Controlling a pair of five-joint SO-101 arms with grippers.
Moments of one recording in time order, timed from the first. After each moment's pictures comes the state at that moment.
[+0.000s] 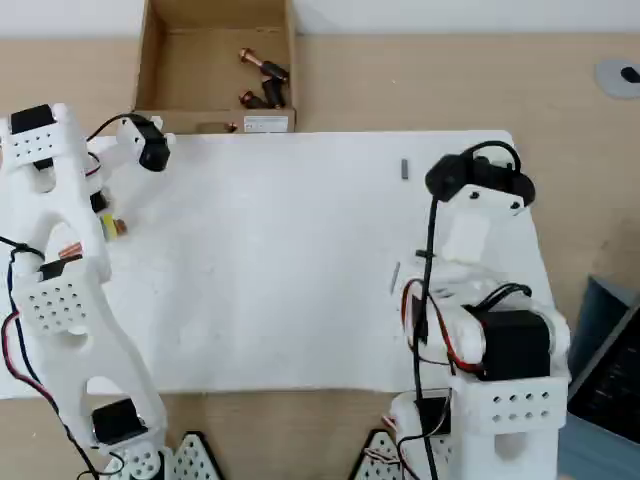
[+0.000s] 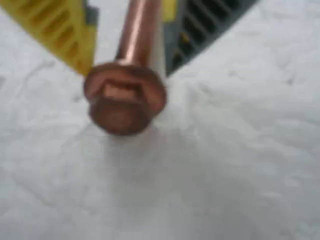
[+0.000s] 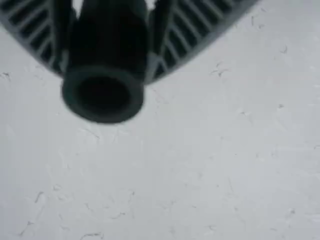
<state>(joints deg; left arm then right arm) -23.3 42.5 -37.5 98.6 -85.8 -8.6 -58.7 32.5 94.8 -27.3</state>
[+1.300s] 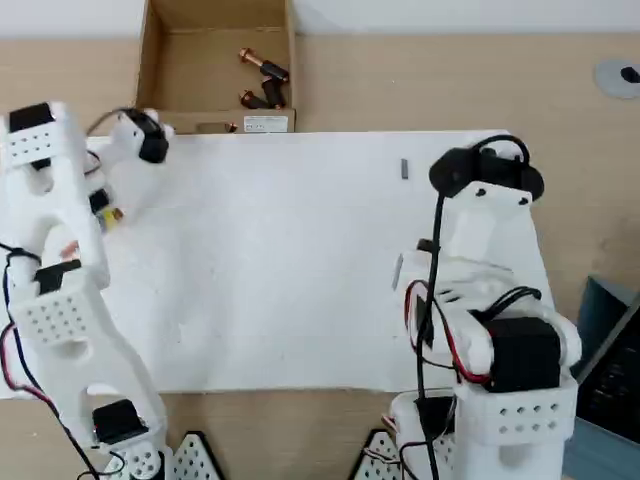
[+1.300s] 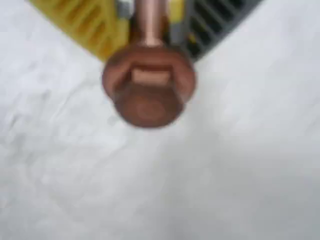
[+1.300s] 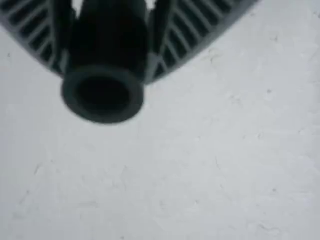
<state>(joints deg) -22.7 33.6 -31.6 99.2 -77.6 -8.6 -58.7 27.8 94.8 -24.5</state>
